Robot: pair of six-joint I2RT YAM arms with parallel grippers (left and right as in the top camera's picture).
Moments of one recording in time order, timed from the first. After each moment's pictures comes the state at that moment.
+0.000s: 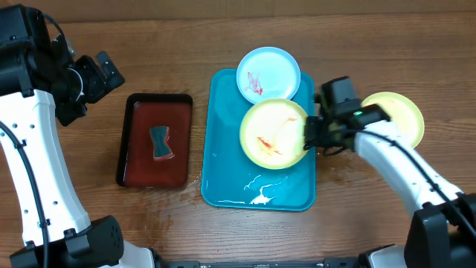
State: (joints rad) left arm 0.27 1.70 2.07 -1.57 0.21 -0.36; right arm 0.30 1.59 1.08 -0.72 -0.12 0.35
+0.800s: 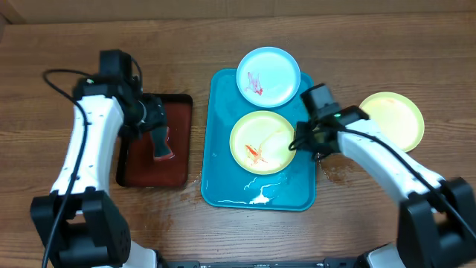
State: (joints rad) left arm 0.07 1.70 1.36 -1.04 0.08 -0.31; right arm 0.37 1.64 1.10 -0.76 -0.04 0.51
